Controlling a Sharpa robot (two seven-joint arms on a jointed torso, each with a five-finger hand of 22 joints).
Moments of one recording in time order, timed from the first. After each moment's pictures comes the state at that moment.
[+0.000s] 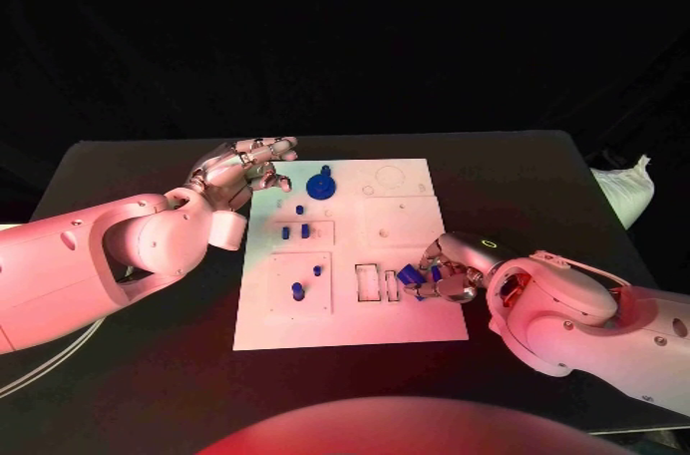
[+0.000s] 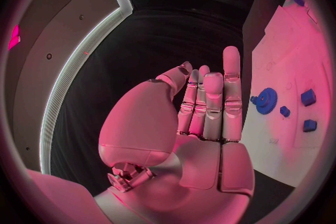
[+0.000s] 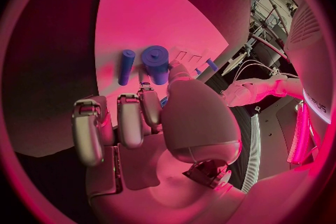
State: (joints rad) left arm 1.19 -0.93 -0.06 1.61 0.15 -0.15 0.39; left_hand 1.31 -0.04 0.38 -0.04 0.09 0.99 0.18 0.22 0.07 0.93 0.10 0.54 0.29 1.16 0.02 1.17 0.70 0.16 1.16 0.13 0.61 0.71; right arm 0.94 -1.06 -0.01 1.97 -1.57 -0.32 -0.60; right_hand 1.28 -0.03 -0.08 0.28 0.37 1.03 0.09 0.28 0.23 1.42 0.01 1.26 1.31 1.47 -0.06 1.42 1.31 0.01 1.47 0.06 1.56 1.31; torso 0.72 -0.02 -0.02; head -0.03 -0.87
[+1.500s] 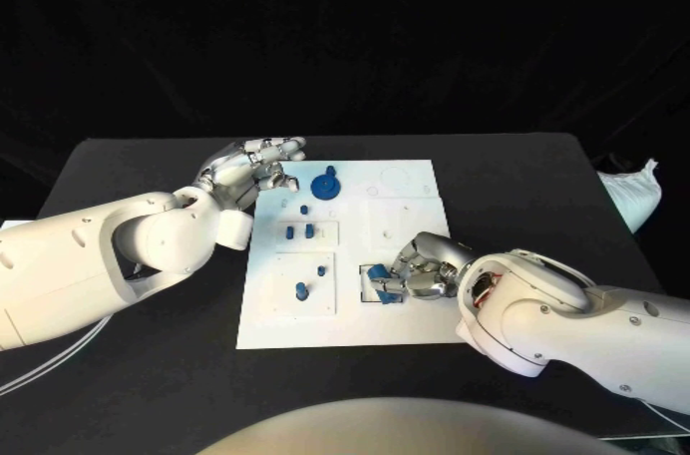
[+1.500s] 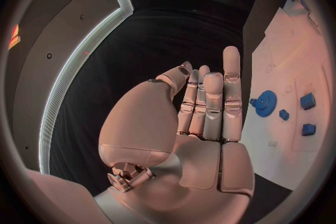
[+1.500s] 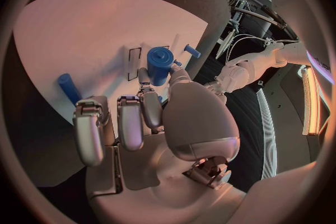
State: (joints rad) left arm 1.19 -0.93 -0.06 1.61 0.15 -0.15 0.39; left_hand 1.31 -0.04 0.38 -0.04 0.09 0.99 0.18 0.22 0.07 0.93 0.10 0.54 0.29 1.16 0.02 1.17 0.70 0.16 1.16 0.13 0.61 0.71; right arm 0.97 -0.94 0.00 1.99 -1.32 -0.37 -0.68; right_hand 1.22 0.03 -0.11 0.29 0.45 1.04 0.09 0.32 0.30 1.44 -0.01 1.25 1.31 1.47 -0.07 1.44 1.31 0.01 1.47 0.04 1.56 1.31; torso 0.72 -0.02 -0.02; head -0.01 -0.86
